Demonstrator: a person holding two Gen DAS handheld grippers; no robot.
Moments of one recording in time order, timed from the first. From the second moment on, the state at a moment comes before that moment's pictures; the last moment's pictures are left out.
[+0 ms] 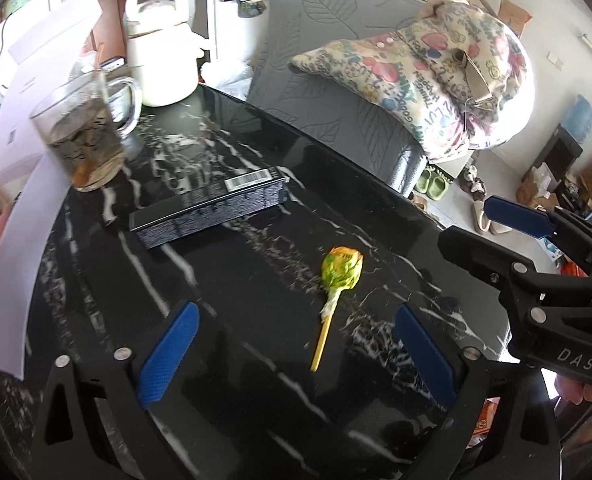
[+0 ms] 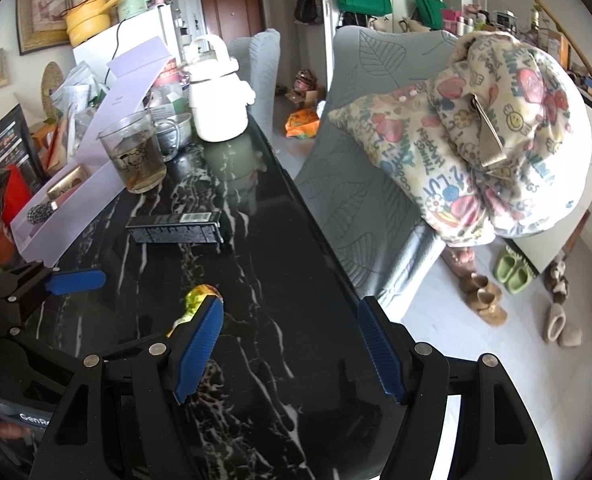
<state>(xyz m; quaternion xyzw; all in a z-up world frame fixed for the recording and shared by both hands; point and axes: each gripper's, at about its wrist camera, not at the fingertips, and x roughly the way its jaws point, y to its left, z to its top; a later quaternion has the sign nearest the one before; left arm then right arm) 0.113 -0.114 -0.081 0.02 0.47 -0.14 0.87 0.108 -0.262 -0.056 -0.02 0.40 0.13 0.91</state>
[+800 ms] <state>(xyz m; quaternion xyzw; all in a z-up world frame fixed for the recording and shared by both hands) 0.122 -0.110 -0.101 0.04 0.48 -0.15 0.86 0.157 -0.240 -0.073 -0.02 0.42 0.16 0.89</state>
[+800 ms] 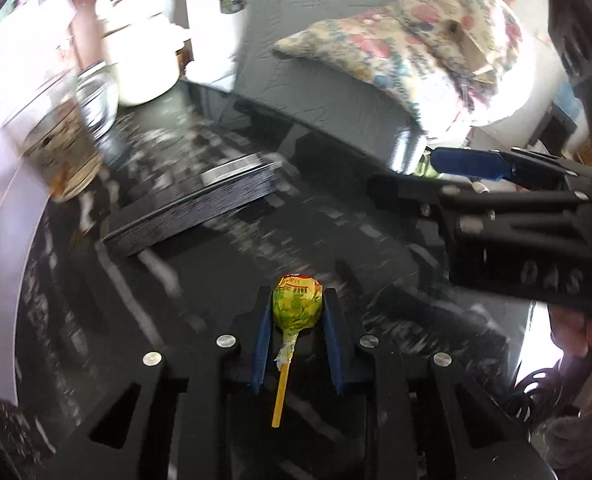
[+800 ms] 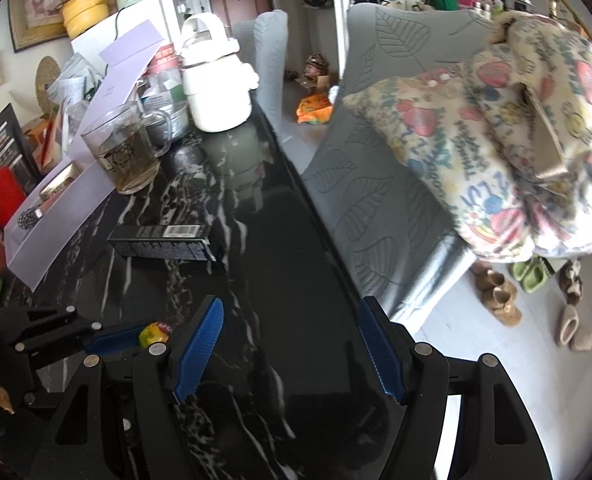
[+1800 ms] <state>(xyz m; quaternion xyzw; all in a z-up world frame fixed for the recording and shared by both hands) 0.098 0.010 -0.095 -0.06 0.47 -0.05 0.88 0.204 -0.139 -0.088 -0.11 0.42 0.20 0.88</state>
